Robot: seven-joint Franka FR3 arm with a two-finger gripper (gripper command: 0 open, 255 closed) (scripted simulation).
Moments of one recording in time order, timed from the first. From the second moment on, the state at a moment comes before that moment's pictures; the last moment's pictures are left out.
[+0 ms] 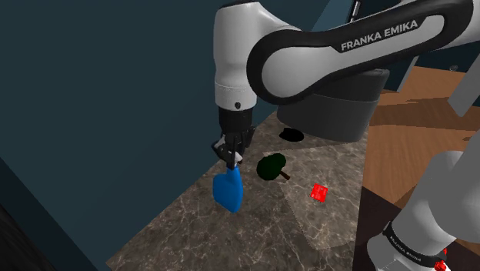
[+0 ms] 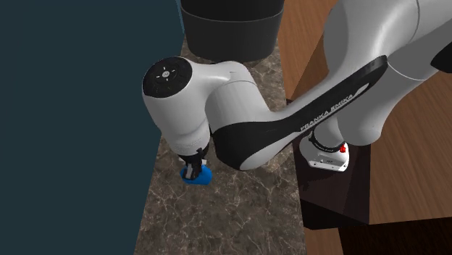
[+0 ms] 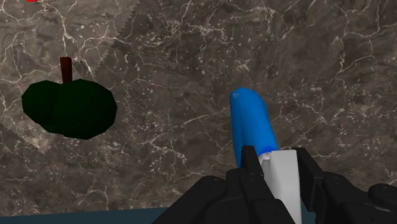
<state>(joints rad) 0.23 -0.09 0.48 -2.02 0.05 1.93 0.49</state>
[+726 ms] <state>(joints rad) 0.22 -0.11 0.48 -1.88 0.06 1.78 0.49</state>
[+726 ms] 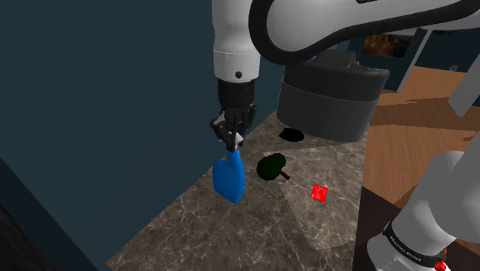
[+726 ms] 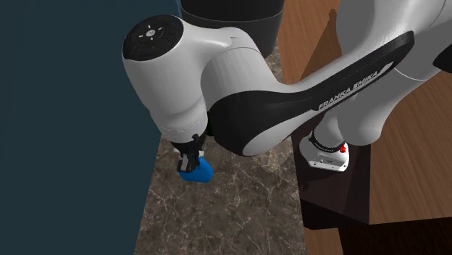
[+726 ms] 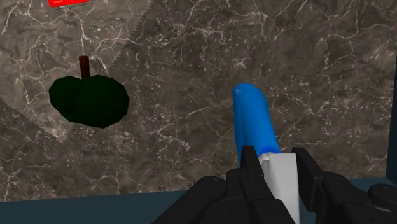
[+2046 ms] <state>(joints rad) 0.22 -0.06 0.48 -1.56 0.03 1.50 0.51</state>
